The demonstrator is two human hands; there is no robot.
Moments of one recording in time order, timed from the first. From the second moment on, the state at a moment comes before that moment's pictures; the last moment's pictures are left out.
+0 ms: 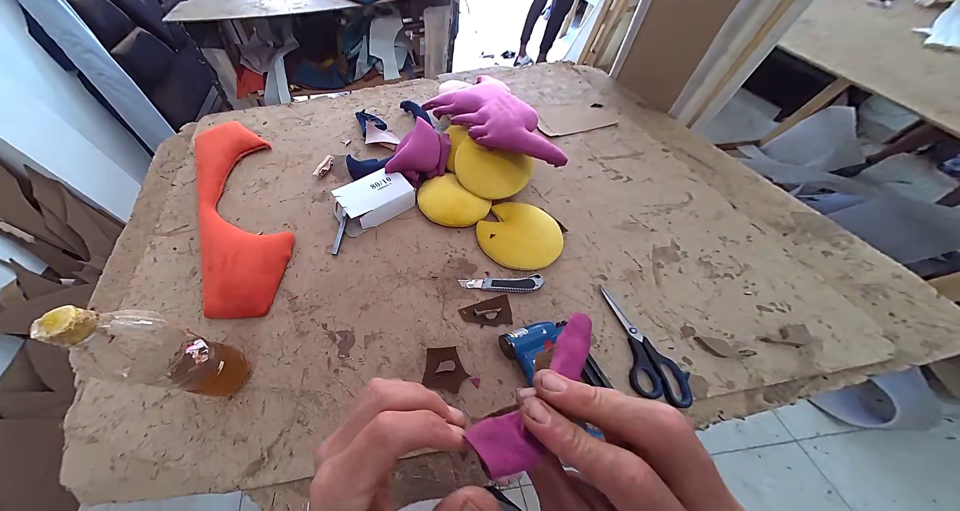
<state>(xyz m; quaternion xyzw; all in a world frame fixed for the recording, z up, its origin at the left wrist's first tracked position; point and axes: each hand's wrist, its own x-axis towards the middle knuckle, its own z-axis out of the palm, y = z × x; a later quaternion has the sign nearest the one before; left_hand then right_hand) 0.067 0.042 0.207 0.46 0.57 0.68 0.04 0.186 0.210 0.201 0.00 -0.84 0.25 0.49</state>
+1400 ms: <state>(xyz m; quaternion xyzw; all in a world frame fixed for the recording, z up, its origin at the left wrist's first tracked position) 0.039 0.040 0.073 0.19 0.80 0.57 0.07 0.098 0.159 0.029 -0.14 -0.65 0.71 0.22</state>
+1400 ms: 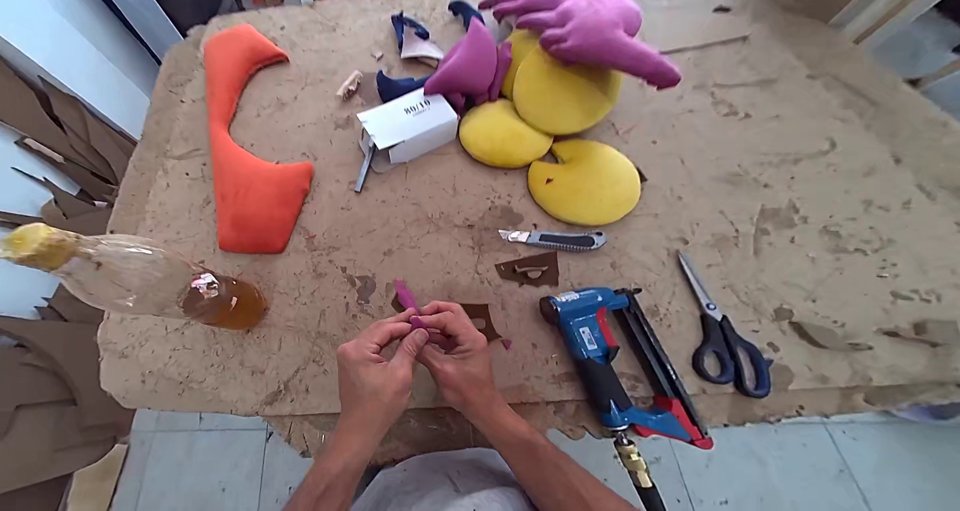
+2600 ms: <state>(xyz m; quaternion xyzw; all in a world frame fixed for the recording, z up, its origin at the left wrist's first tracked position) 0.071 0.038 -0.013 0.19 0.90 0.38 -0.04 0.241 0.346 0.174 -0.24 -0.88 0.36 -0.17</state>
